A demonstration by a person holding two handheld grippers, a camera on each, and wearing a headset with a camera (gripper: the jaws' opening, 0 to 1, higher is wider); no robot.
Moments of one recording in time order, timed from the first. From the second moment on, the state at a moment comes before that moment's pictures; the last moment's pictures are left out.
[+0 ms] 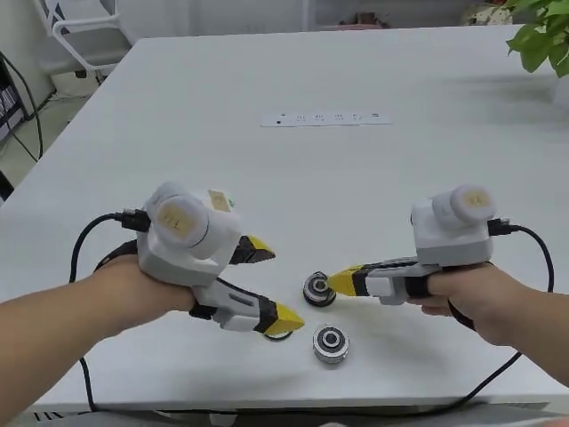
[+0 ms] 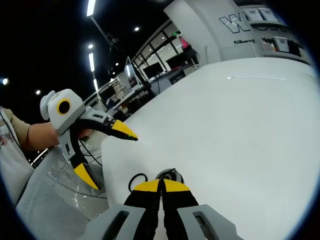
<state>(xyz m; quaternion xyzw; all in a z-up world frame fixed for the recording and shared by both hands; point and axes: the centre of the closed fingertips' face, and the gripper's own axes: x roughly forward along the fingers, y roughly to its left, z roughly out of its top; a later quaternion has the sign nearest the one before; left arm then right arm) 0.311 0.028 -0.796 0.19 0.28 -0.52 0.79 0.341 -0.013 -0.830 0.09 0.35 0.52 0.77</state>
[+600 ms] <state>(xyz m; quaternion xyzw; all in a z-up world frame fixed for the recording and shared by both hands) 0.297 0.056 -0.781 0.17 0.27 -0.50 0.80 0.339 -0.008 -0.822 0.10 0.34 0.53 0.77</state>
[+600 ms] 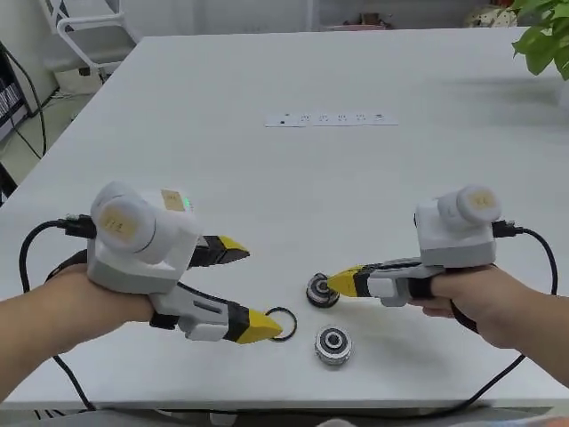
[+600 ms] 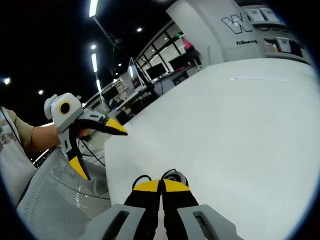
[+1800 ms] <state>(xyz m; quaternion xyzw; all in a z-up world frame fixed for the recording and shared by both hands) 0.272 0.103 -0.749 0.16 0.26 -0.47 0.83 0.319 0.023 -0.799 0.12 0.34 0.57 0.74</state>
